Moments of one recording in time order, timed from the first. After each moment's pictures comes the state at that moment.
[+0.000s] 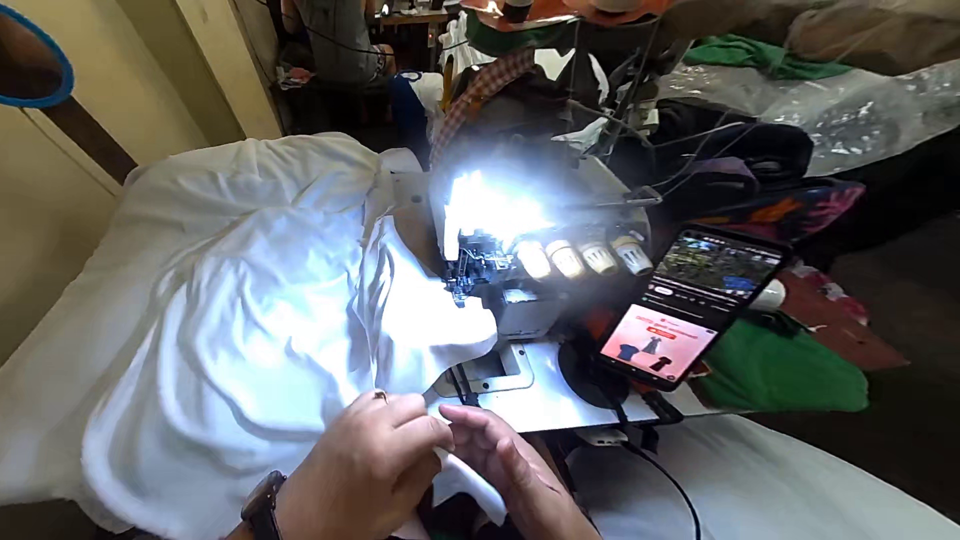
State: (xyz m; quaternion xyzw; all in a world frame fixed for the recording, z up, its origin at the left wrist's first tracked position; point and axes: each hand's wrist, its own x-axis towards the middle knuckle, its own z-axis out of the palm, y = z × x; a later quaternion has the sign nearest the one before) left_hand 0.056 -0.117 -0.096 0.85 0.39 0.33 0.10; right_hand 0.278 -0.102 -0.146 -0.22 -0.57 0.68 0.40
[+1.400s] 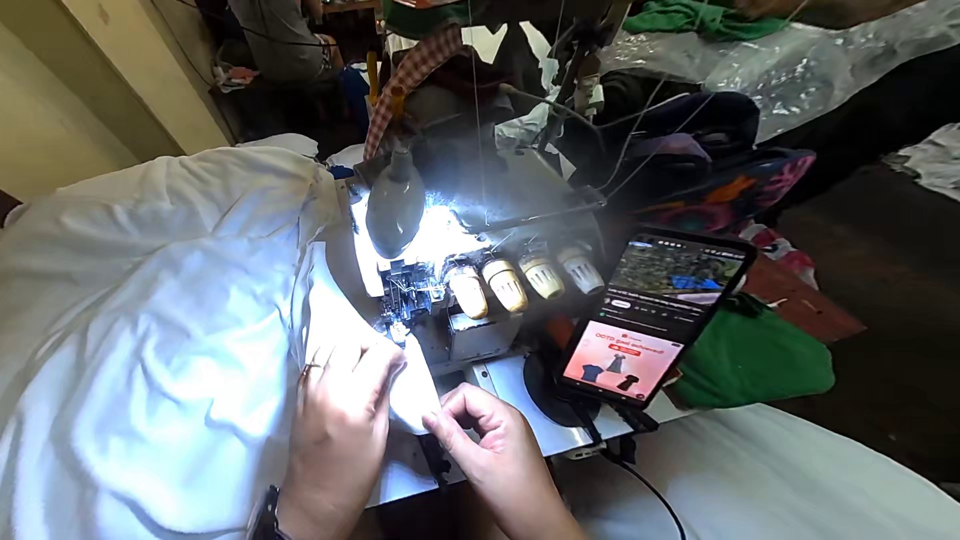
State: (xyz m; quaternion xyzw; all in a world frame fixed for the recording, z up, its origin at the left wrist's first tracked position) left_hand 0.107 -0.038 -0.102 0.71 0.60 0.38 -0.04; right_hand 0.275 -0.046 -0.134 -0.44 -0.60 0.47 0.48
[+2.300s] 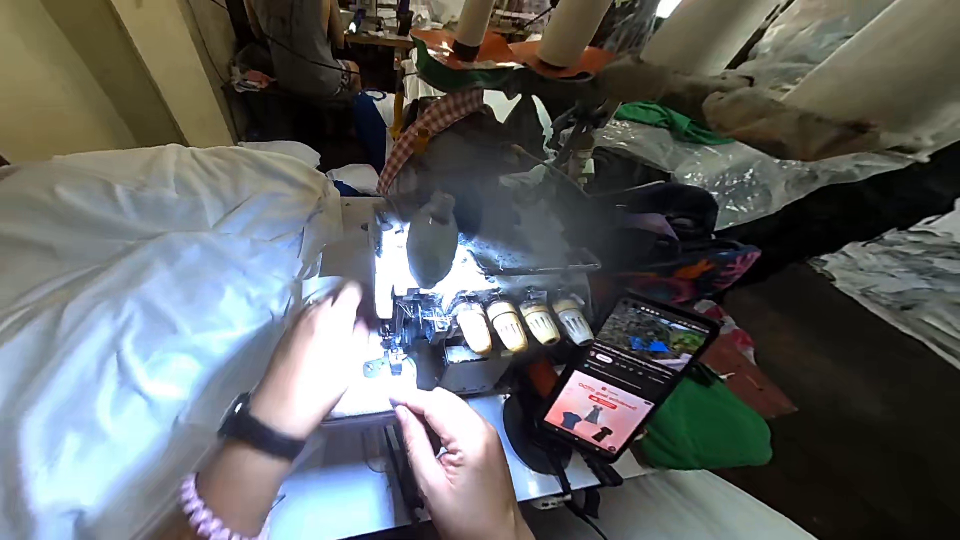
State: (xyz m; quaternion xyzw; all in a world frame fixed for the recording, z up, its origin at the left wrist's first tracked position) left_hand 0.079 0.022 -0.075 0.69 0.68 0.27 0.04; right_hand 0.256 -0.027 -0.115 -0.44 -0.75 0.20 0.46
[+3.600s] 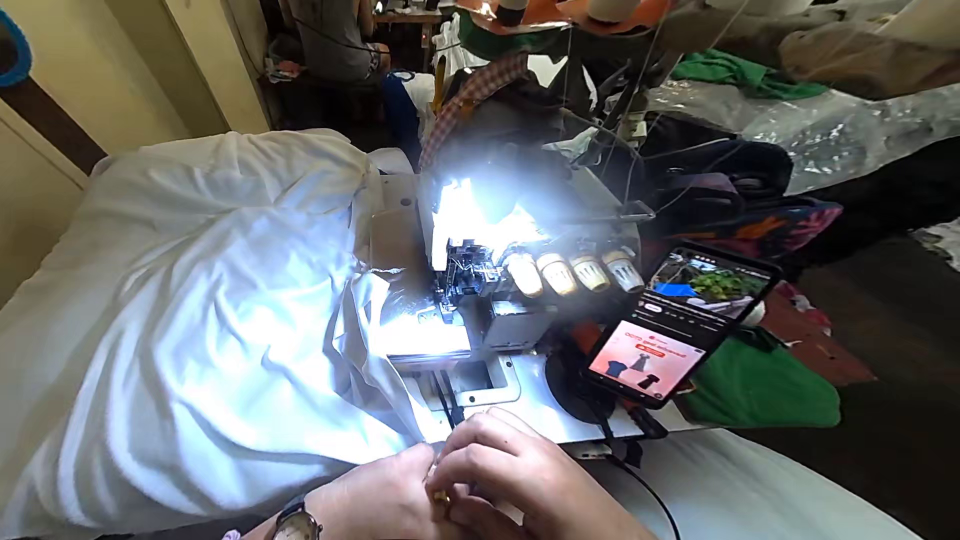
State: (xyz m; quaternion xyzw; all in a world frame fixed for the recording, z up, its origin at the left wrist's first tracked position) left_hand 0.087 -0.106 -0.104 0.94 0.21 0.25 0.03; right_hand 0.294 -0.070 -0.072 -0.21 -0.88 0.36 0.25
